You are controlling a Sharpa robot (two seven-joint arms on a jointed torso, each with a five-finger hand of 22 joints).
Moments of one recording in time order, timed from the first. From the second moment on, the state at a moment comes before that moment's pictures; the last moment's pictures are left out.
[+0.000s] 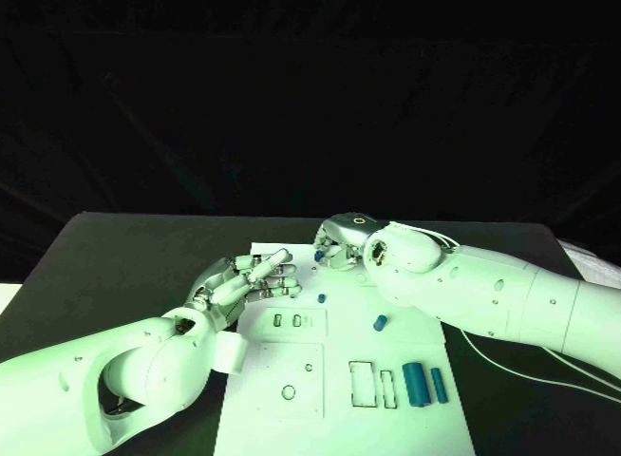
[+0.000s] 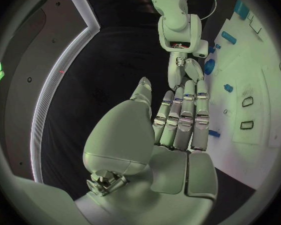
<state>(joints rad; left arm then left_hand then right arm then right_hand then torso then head) 1.12 -0.88 -0.01 1.77 0.07 -0.41 0.42 1.39 0.03 -0.10 0.14 0.09 0.94 0.23 0.10 0.06 1.03 0.18 0.09 0.07 1.09 0.13 0.16 0.16 0.18 0.96 0.24 0.22 0.08 1.26 -0.53 -0.01 1.23 -1.69 -0.26 -0.16 1.26 -0.07 0.41 -0.09 0.07 1.00 0.19 0.06 0.06 1.06 0.12 0.06 0.06 1.44 0.02 1.05 0.79 0.15 1.15 0.12 1.12 0.73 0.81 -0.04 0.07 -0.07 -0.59</state>
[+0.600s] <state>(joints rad) 1.12 -0.89 -0.01 1.77 0.07 -0.41 0.41 1.39 0.03 -0.10 0.14 0.09 0.94 0.23 0.10 0.06 1.03 0.18 0.09 0.07 1.09 0.13 0.16 0.16 0.18 0.96 0.24 0.22 0.08 1.26 -0.78 0.00 1.43 -1.62 -0.35 -0.17 1.31 -0.08 0.33 -0.03 0.12 0.98 0.18 0.08 0.07 1.08 0.11 0.15 0.07 1.46 0.02 1.03 0.76 0.17 1.16 0.12 1.09 0.70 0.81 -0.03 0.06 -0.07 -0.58</state>
